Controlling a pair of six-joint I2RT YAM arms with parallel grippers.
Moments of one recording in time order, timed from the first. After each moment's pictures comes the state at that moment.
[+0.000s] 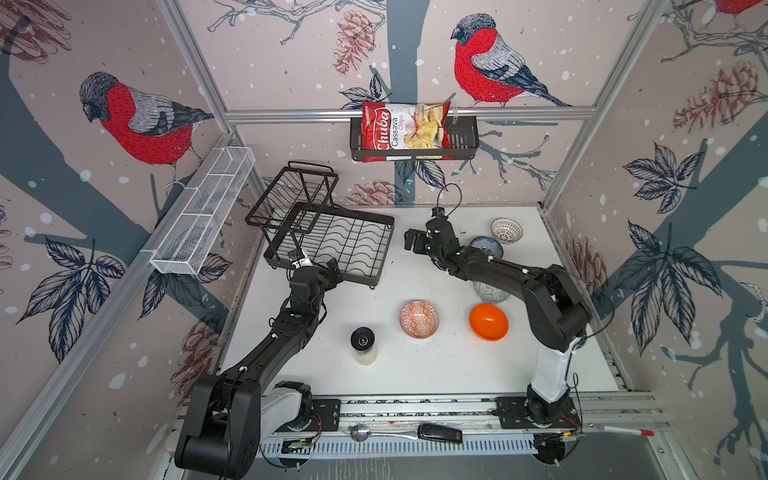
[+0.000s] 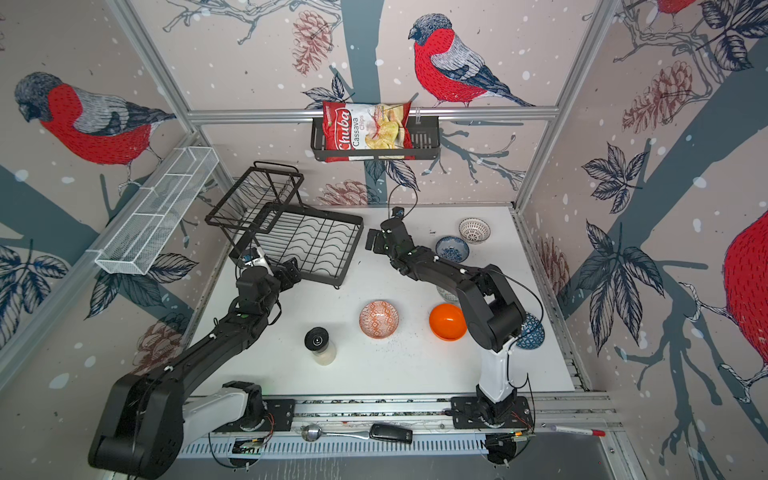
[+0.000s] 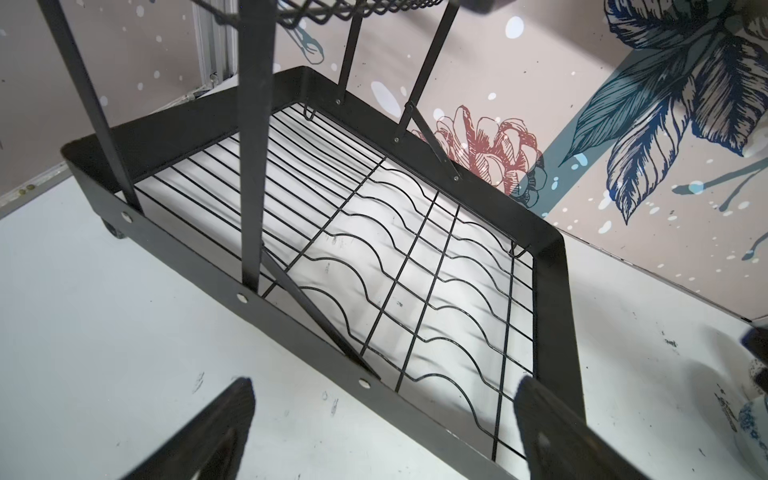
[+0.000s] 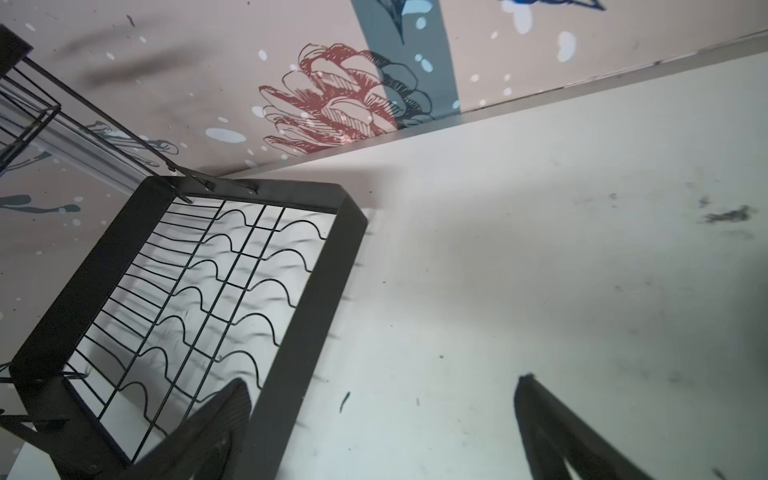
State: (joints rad) left arm -0.17 1.14 0.44 0.34 -0.16 -0.46; right arm 0.67 1.96 1.38 0.02 0.18 0.55
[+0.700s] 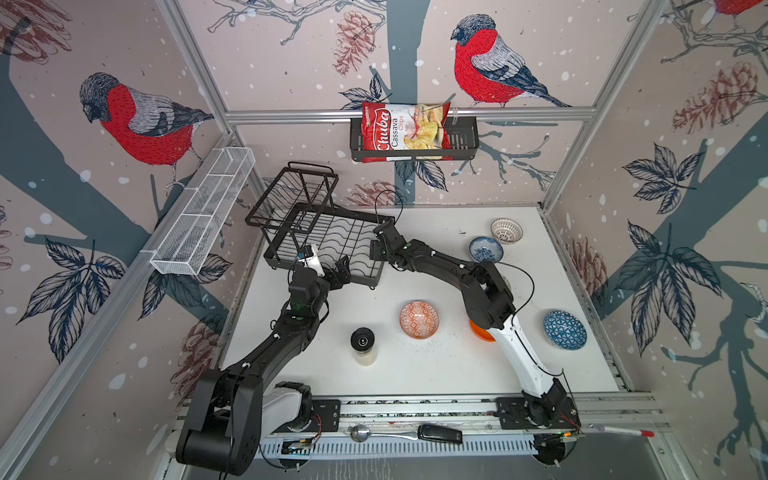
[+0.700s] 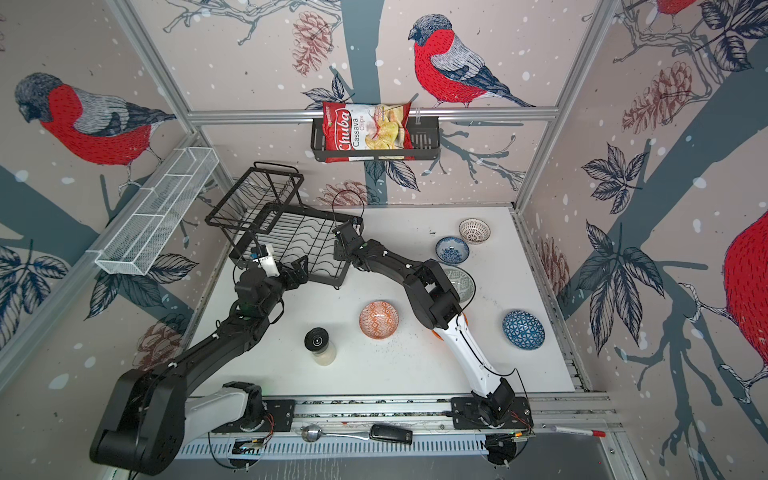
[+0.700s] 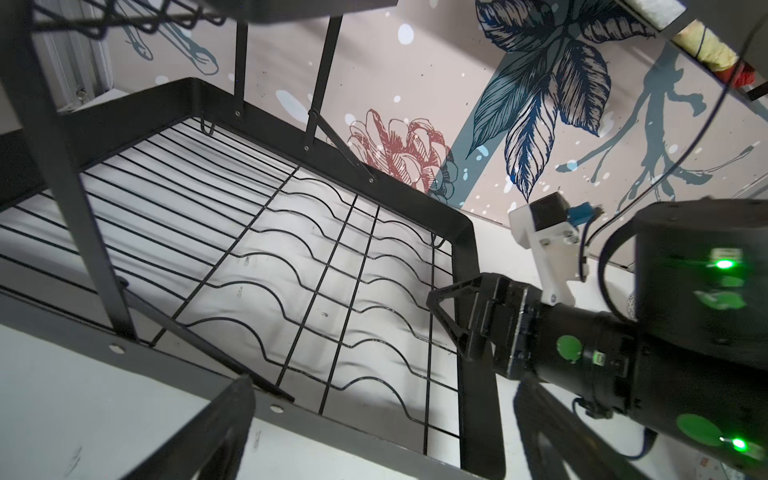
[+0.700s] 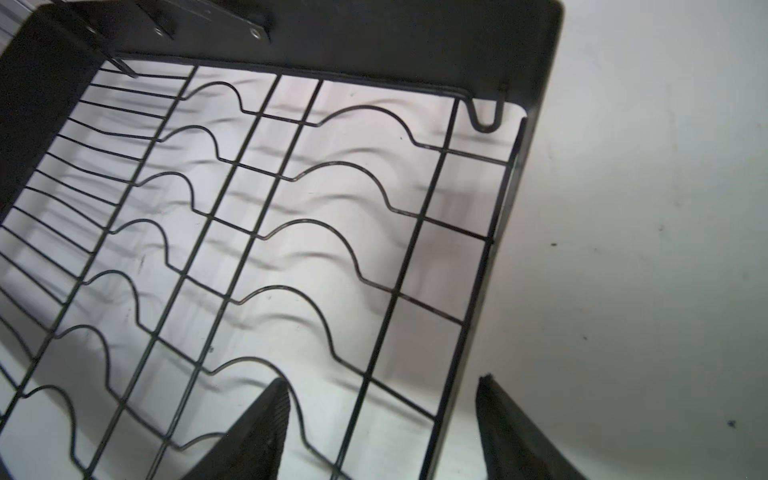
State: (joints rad) left arm -0.17 1.15 0.43 0.47 0.02 -0.42; right arm 0.82 2.47 2.05 -0.35 0.21 0.58
